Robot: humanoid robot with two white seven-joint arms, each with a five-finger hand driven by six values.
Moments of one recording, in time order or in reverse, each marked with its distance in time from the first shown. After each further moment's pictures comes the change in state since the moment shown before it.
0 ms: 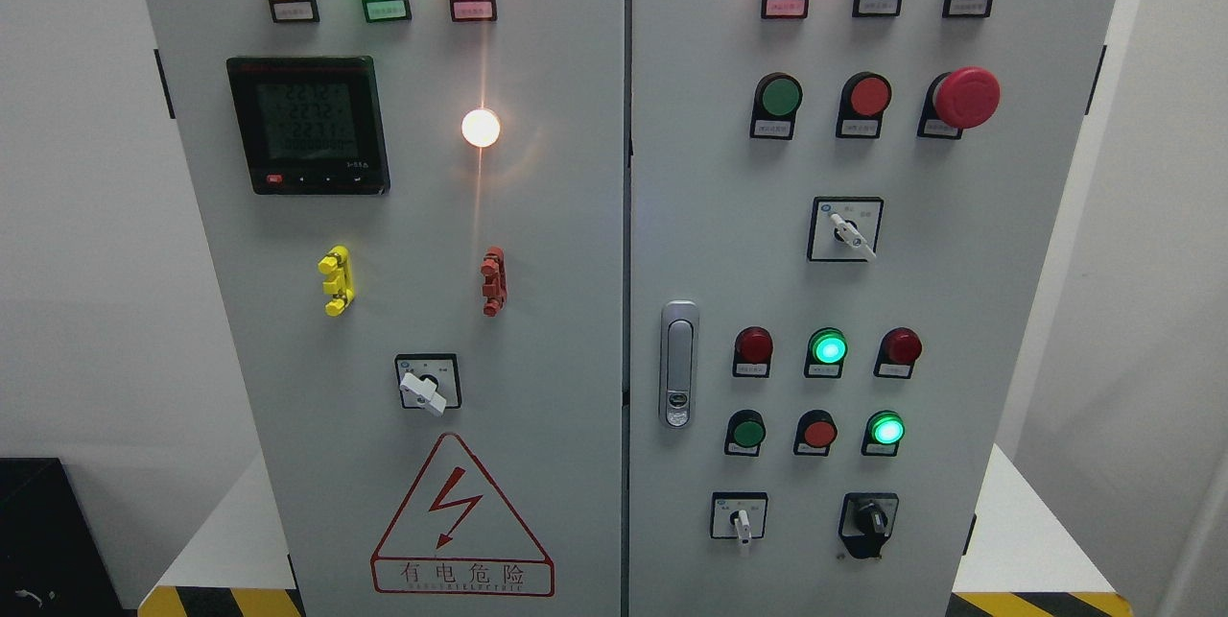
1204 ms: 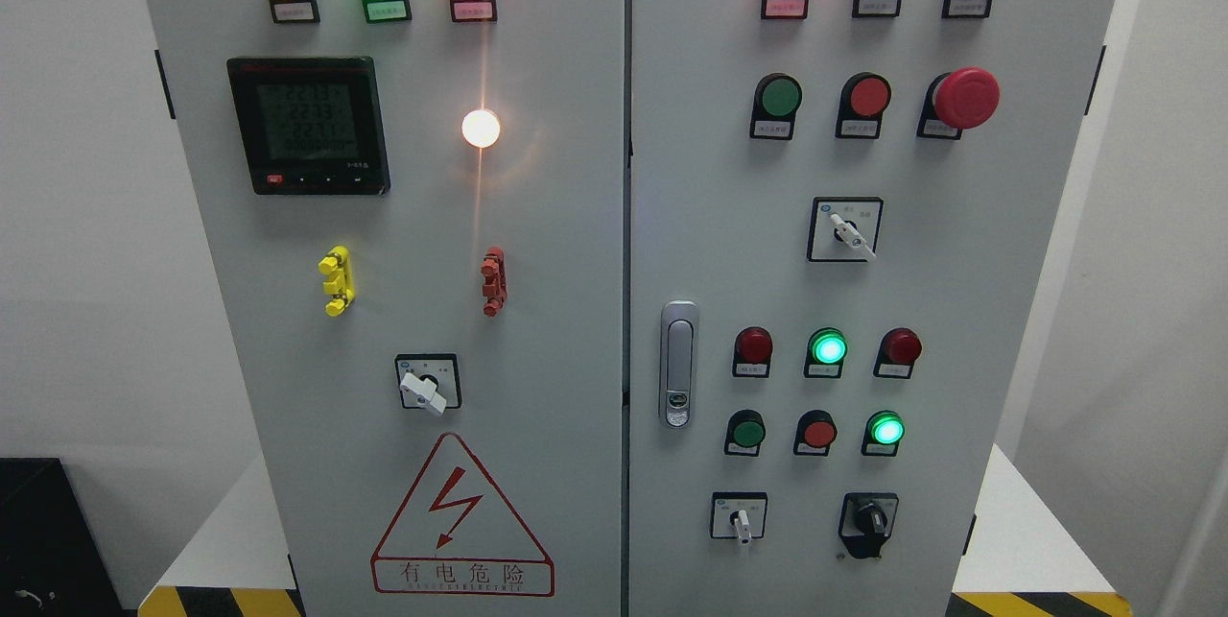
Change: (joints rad) left arm 0.000 0.000 0.000 0.000 0.000 0.000 -0.001; right arm 0.054 -0.007 0.000 -0.147 0.113 0.107 0.036
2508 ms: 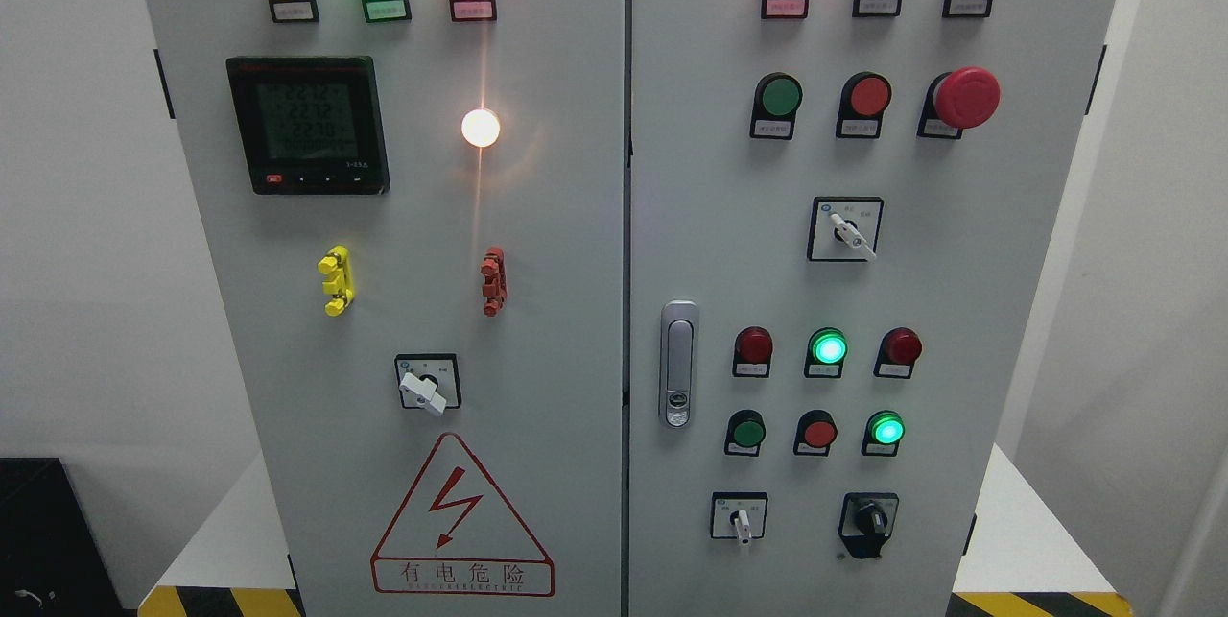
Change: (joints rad) left arm 0.000 0.000 0.000 0.000 0.000 0.000 0.000; right arm 0.044 0.010 -0.092 -0.740 0.732 -0.006 -0.164
